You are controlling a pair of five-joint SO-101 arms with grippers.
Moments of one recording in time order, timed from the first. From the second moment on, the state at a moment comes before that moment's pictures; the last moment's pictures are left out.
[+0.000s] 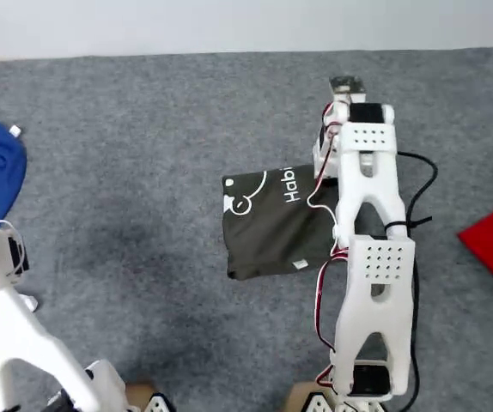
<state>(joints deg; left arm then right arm) -44.1 -29.7 23.3 91.6 -15.6 -2.1 56.0 -58.6 92.0 1.7</state>
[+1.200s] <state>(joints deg) -44.0 -34.1 24.6 91.6 -15.6 3.6 32.8 -12.5 88.4 -2.2</state>
